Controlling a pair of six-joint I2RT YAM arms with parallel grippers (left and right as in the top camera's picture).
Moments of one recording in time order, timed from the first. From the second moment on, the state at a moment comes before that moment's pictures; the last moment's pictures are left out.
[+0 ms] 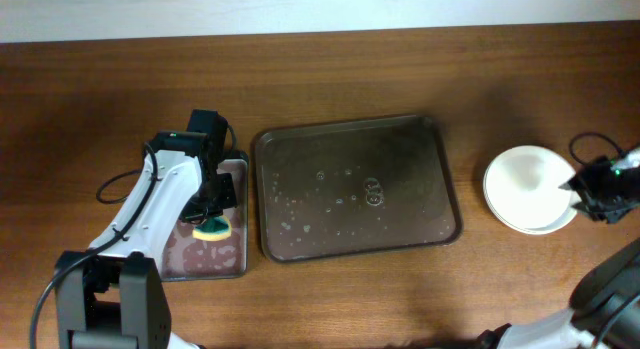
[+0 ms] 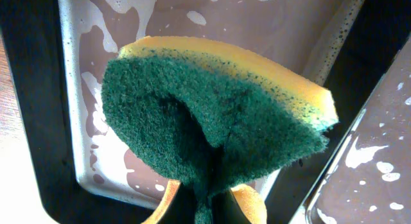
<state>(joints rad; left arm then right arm) -0.14 1.71 1.22 -1.11 -0.13 -0.36 -0.71 1.76 1.39 -1.09 -0.30 0.27</state>
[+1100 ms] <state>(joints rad) -0.14 1.33 0.87 -0.85 -0.16 -0.23 0.14 1.03 1.38 -1.17 -0.22 0.16</state>
